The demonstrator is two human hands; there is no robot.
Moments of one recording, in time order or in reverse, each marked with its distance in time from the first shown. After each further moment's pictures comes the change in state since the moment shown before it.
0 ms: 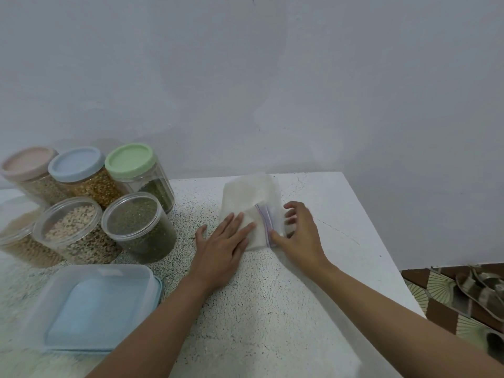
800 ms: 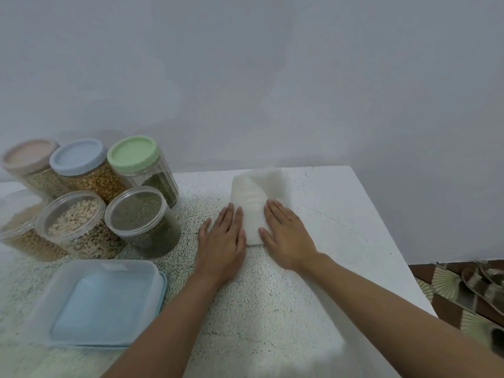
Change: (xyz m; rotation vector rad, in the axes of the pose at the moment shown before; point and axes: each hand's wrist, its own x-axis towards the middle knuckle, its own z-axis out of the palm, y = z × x) left_hand 0.005 0.004 -0.001 0.018 0.049 -0.153; right_hand 0.023 0.026 0.035 -0.684 -0.325 -0.303
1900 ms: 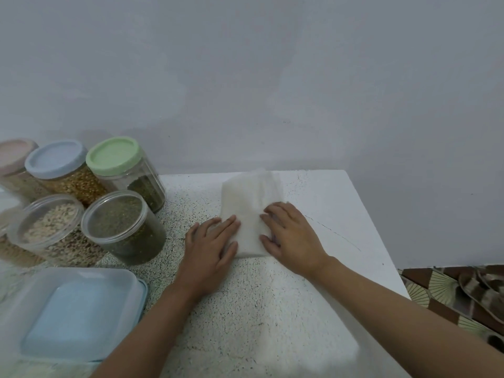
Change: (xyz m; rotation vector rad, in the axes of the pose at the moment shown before) left_hand -0.006 -0.005 0.001 -0.169 0.031 0.088; right_hand -0.002 0.042 -0.011 -0.101 0.372 -0.325
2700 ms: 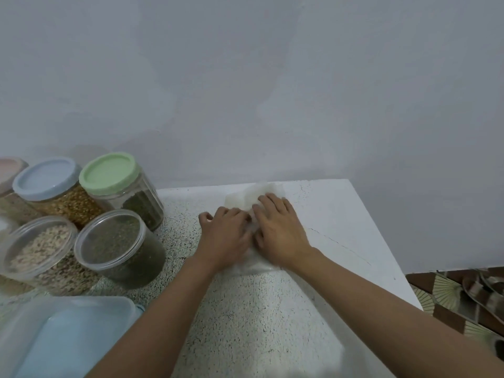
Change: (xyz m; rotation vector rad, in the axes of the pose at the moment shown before) left_hand 0.082 0.022 -0.017 0.204 -0.117 0.004; right_hand 0.062 -0.019 0.004 -0.052 -0.259 0.220
